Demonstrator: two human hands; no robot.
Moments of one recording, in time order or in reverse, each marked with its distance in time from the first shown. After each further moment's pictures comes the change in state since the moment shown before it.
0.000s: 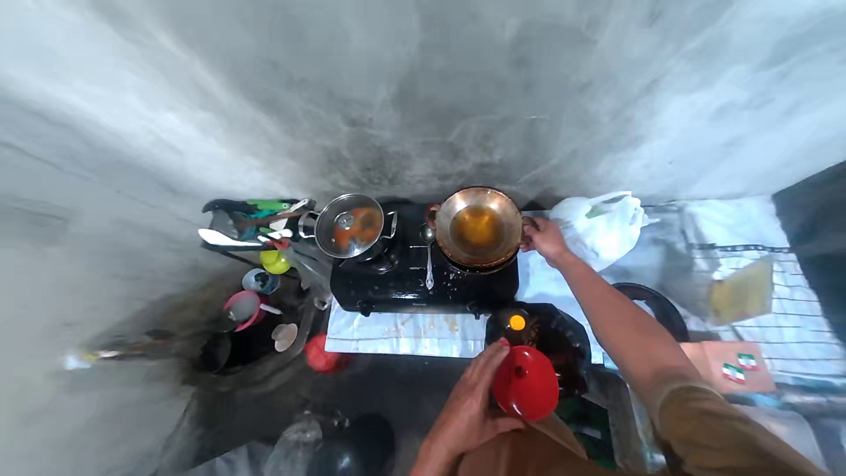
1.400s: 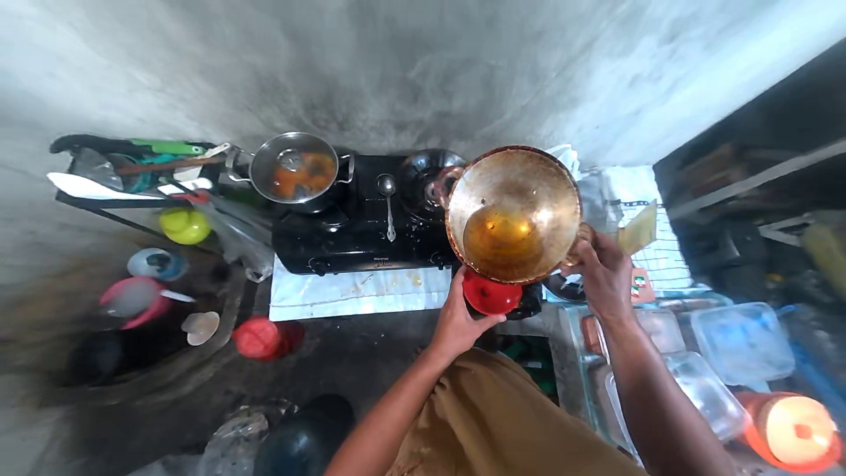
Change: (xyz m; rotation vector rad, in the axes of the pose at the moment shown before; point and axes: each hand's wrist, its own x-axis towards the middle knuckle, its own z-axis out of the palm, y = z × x) left_hand 0.004 -0.022 0.035 -0.268 0.216 -0.191; right_hand -0.312 -0.013 -0.052 0.063 0.413 -0.336
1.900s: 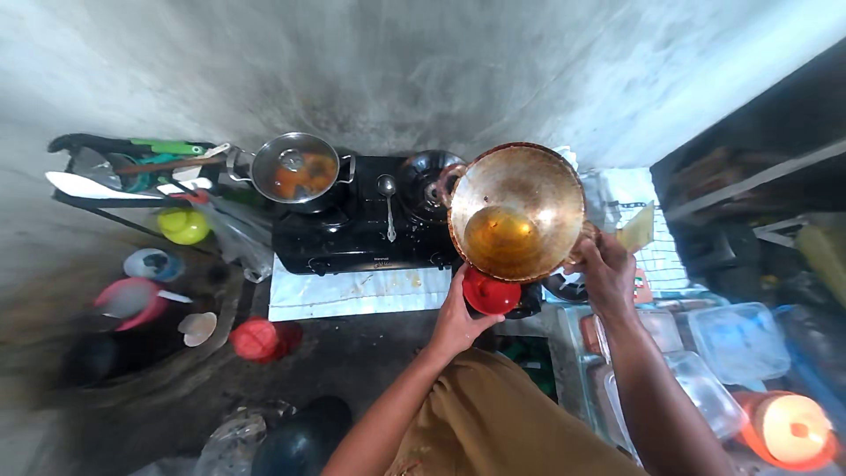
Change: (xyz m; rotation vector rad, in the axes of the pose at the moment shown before) left_hand 0.000 0.000 -0.004 0.023 0.000 0.042; right_hand 0.000 -0.010 0.001 -0.047 0.030 0.030
